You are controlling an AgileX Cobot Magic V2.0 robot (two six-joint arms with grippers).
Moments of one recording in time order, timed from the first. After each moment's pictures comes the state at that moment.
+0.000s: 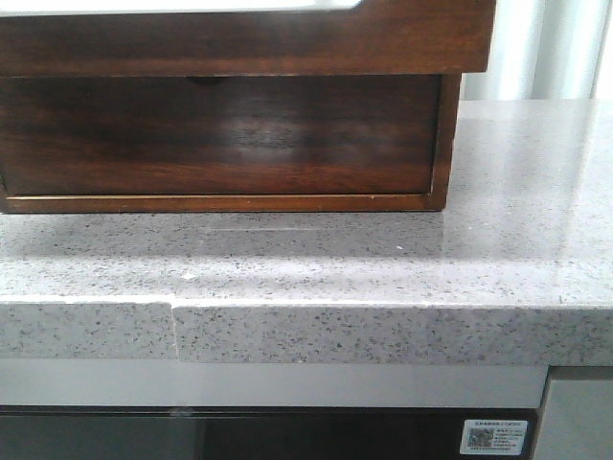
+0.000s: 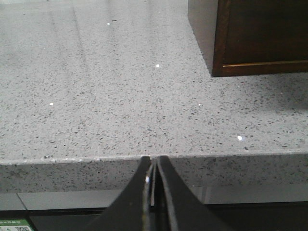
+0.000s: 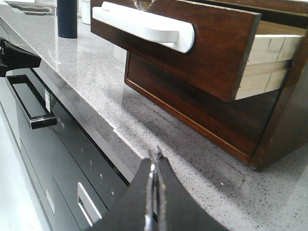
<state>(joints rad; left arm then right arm) -0.02 0.00 0.00 -0.03 0.33 0.13 0.80 0.09 -0.10 0.19 0.12 -0.40</state>
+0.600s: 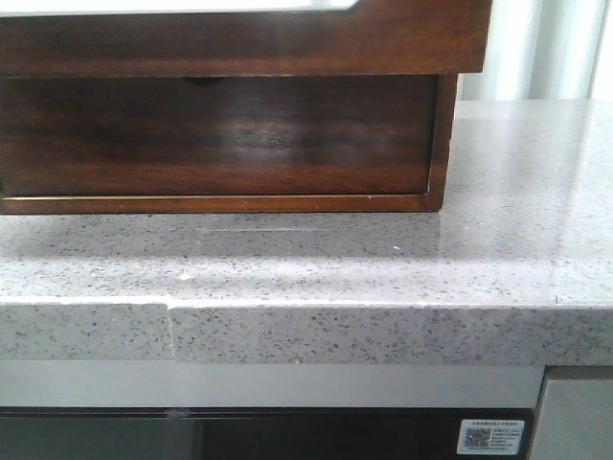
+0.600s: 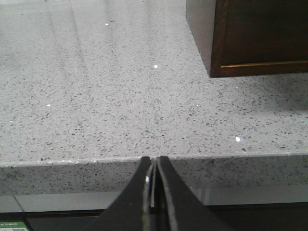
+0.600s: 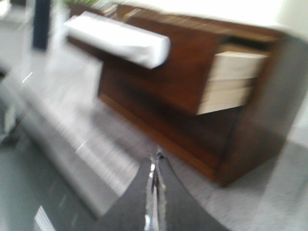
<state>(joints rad) -0.02 0.00 0.00 -0.03 0.33 0.13 0.72 0.09 0.00 0.06 -0.14 -0.30</state>
